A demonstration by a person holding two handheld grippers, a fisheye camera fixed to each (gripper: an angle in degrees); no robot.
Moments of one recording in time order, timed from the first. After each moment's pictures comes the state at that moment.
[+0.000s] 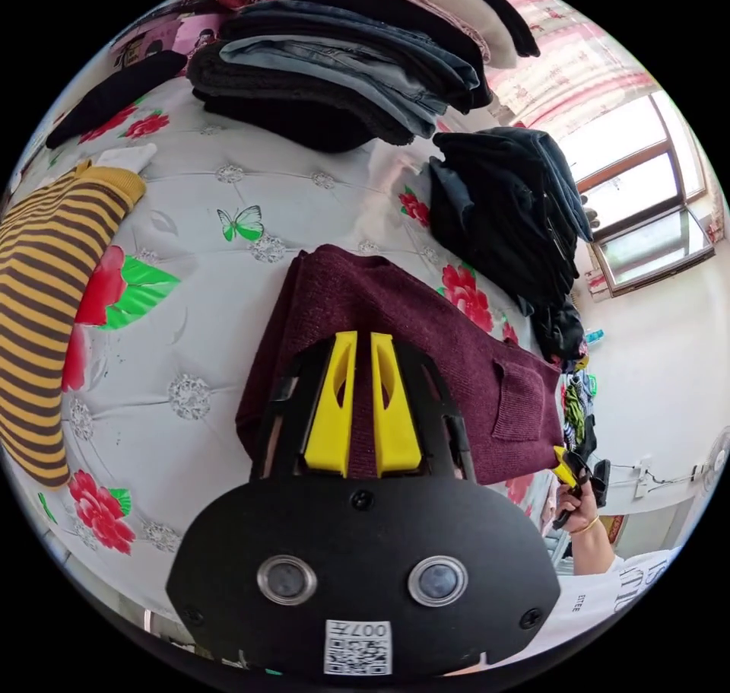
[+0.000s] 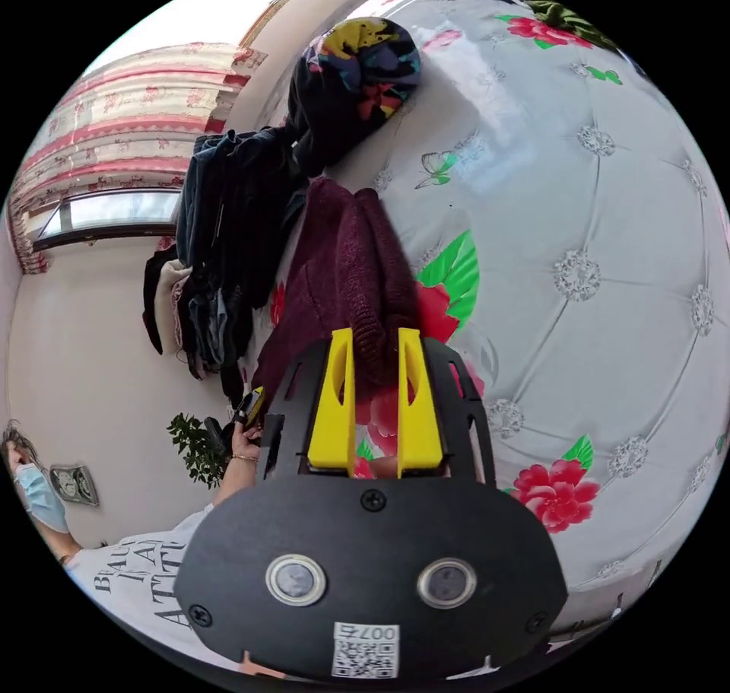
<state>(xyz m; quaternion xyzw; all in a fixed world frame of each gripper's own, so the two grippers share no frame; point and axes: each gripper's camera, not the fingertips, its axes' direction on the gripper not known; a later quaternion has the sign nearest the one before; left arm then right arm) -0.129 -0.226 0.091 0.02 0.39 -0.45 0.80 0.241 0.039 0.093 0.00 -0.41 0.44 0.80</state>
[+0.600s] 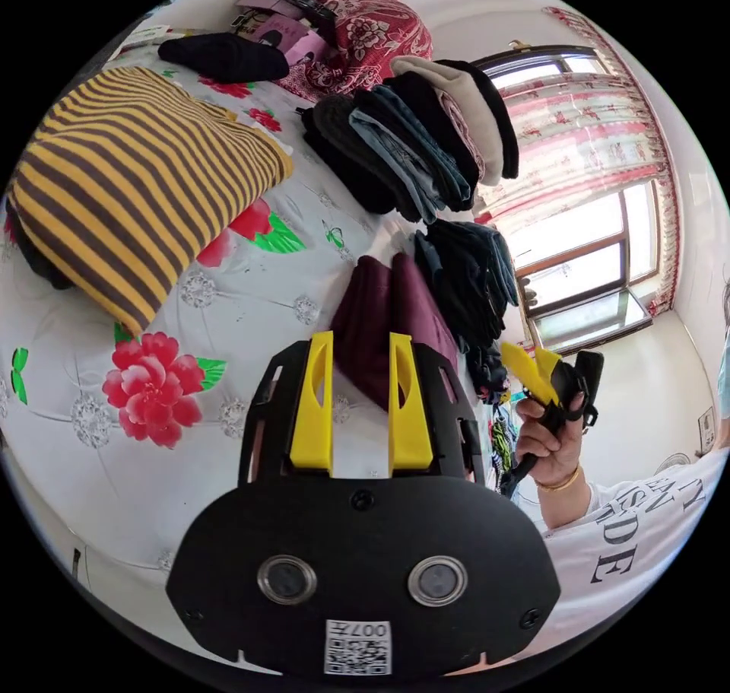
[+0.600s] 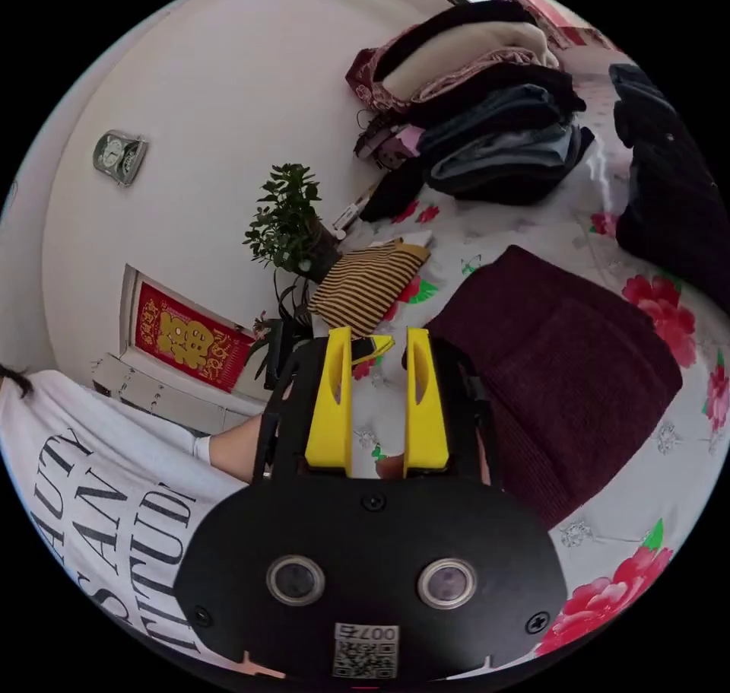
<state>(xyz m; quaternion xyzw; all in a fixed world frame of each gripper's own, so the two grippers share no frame) -0.158 -0.004 0.062 0.13 0.44 -0.56 0.69 -0.129 -0.174 -0.022 0.01 -0.56 -0.11 0.82</state>
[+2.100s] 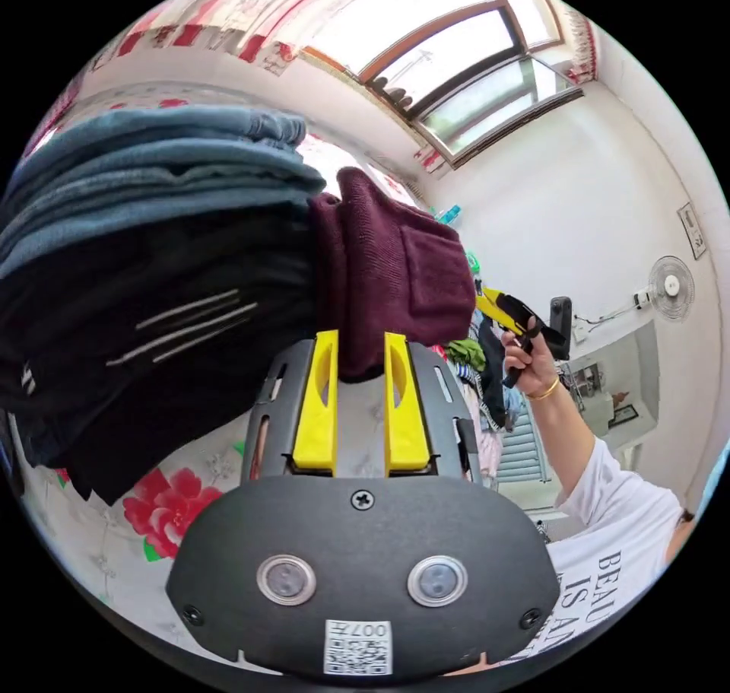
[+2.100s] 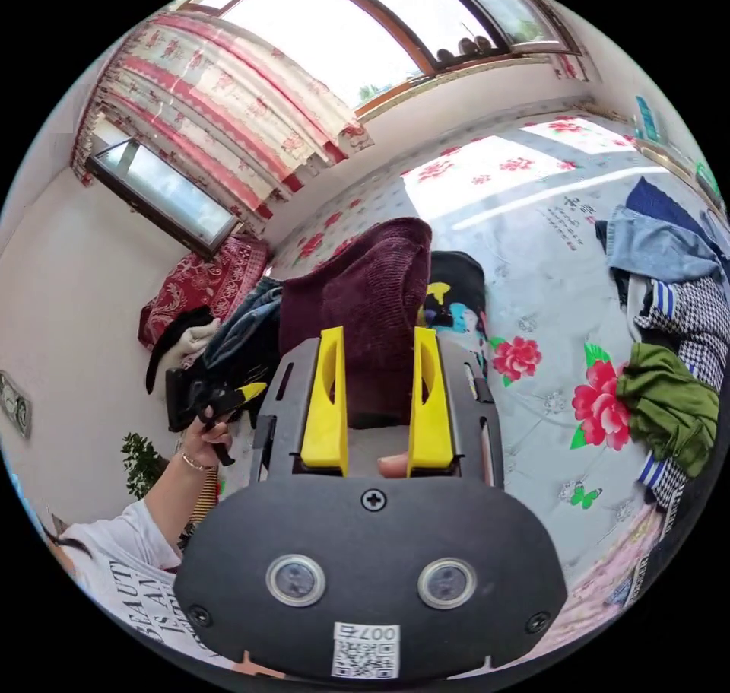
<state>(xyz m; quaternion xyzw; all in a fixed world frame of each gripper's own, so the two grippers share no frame) -0.074 -0.532 0.017 0.11 0.58 -0.12 0.80 0.357 -0.140 -0.010 0.15 -0.28 0.33 0.89</state>
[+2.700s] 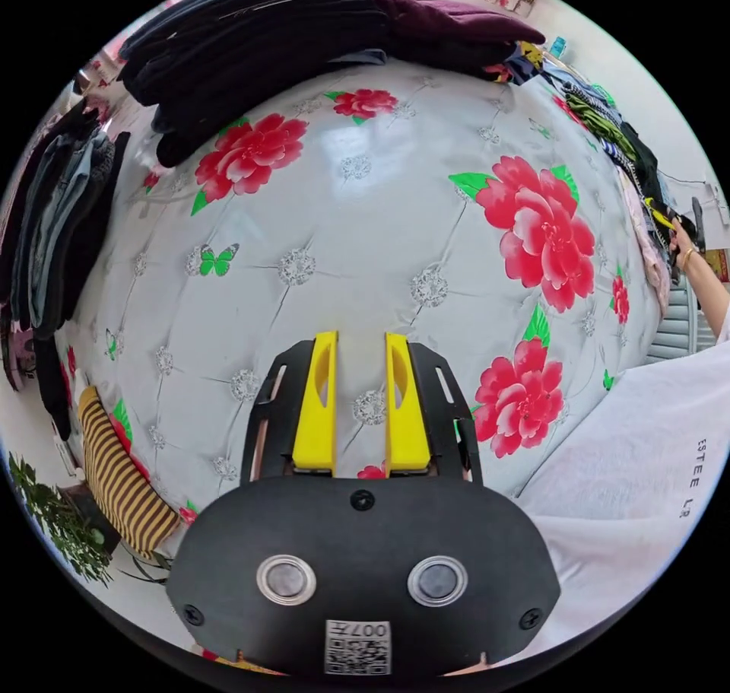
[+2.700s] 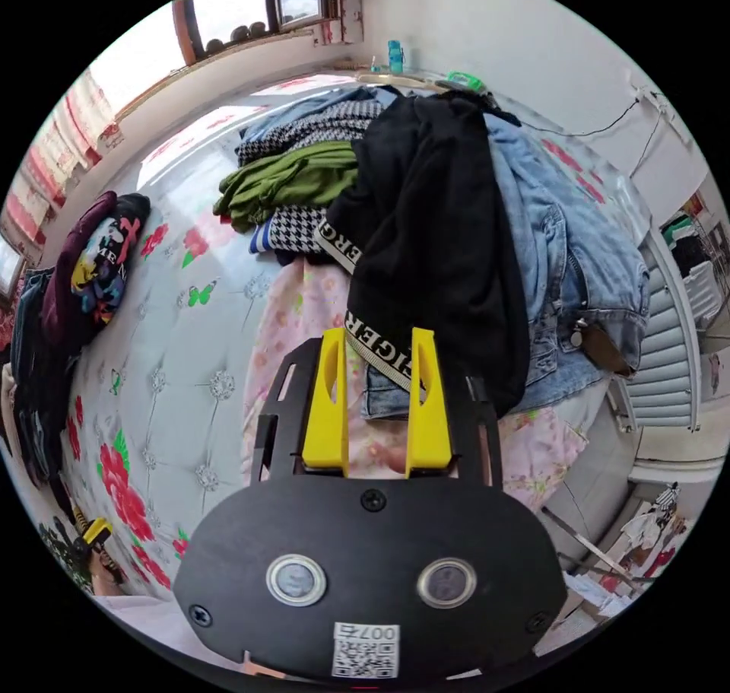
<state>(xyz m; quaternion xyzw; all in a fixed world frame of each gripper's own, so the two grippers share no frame) 0.054 -0.289 -0.012 -0.11 0.30 0.01 0.95 0.407 0.196 0.025 -0.08 0.00 0.51 0.86</state>
